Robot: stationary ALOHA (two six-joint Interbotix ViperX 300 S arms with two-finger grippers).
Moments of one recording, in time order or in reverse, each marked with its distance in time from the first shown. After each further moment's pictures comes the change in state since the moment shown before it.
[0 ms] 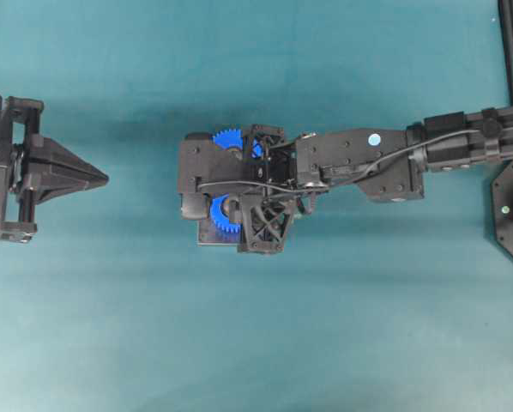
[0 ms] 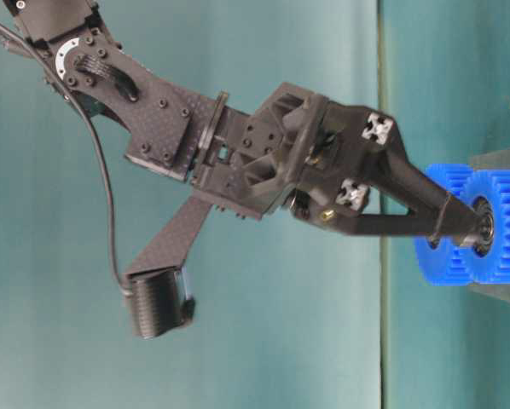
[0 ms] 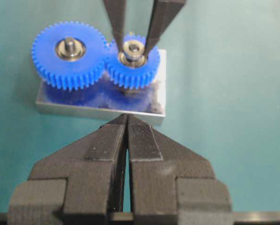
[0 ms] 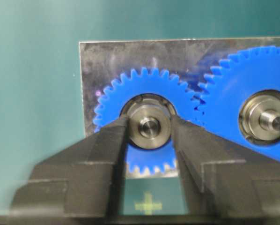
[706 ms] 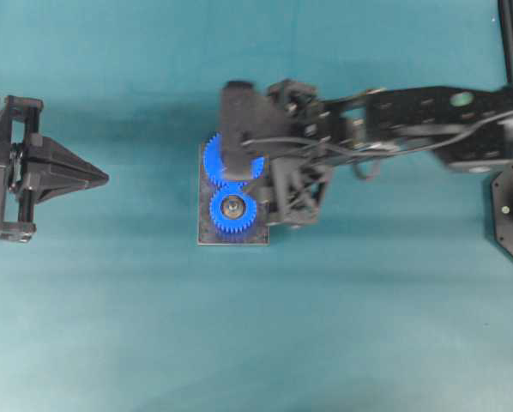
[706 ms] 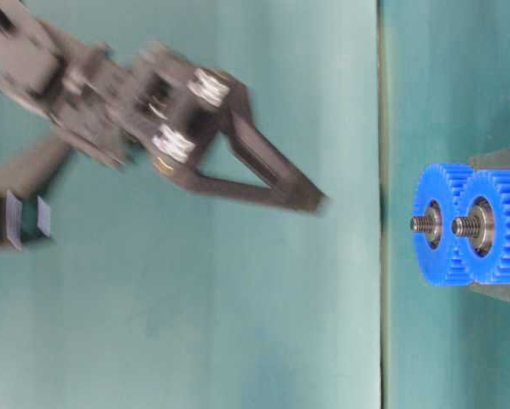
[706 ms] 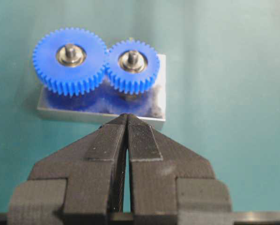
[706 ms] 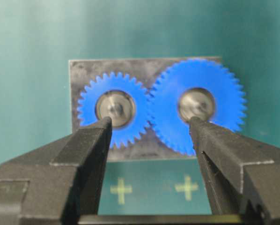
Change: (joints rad) left arm -0.002 -0.002 -0.002 -0.002 -0.008 0.014; right arm -0.031 -0.279 0.095 -0.002 -0.043 -0.031
